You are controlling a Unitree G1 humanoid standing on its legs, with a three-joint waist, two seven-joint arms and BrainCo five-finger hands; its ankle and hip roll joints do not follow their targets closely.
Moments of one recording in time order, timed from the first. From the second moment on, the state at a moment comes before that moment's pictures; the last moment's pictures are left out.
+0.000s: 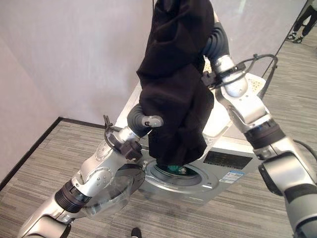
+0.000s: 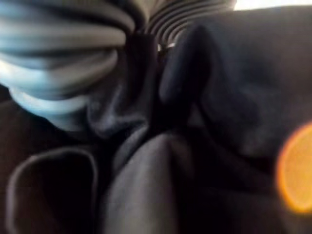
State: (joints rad) left arm -0.46 0.56 -0.54 -0.32 -1.16 -0.16 -0.16; right arm -0.99 -0.57 0.45 0.22 0.46 -0.19 -0.15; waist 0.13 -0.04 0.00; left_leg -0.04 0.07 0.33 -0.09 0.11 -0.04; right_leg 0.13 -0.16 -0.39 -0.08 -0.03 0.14
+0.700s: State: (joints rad) left arm -0.34 0.43 -0.57 -0.26 -1.18 -0.14 -0.14; right arm -0.74 -0.58 0.48 0.03 0.34 -0.18 -0.01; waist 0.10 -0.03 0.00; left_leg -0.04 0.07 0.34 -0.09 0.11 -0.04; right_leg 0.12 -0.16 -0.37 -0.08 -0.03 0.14
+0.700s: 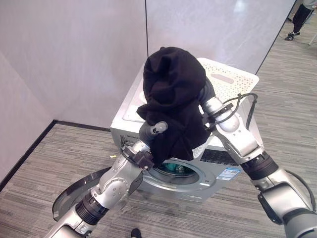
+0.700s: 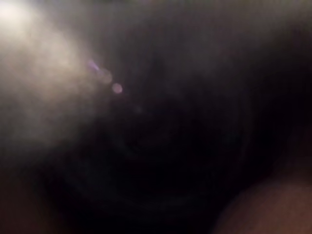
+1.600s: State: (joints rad) left arm -0.25 0.39 -0.58 -0.26 -1.34 -0.09 -0.18; right arm -0.94 -0.91 0.72 -0.13 -0.26 -0.24 -0.04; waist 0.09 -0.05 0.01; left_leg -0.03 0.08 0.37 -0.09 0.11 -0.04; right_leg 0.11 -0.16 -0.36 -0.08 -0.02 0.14
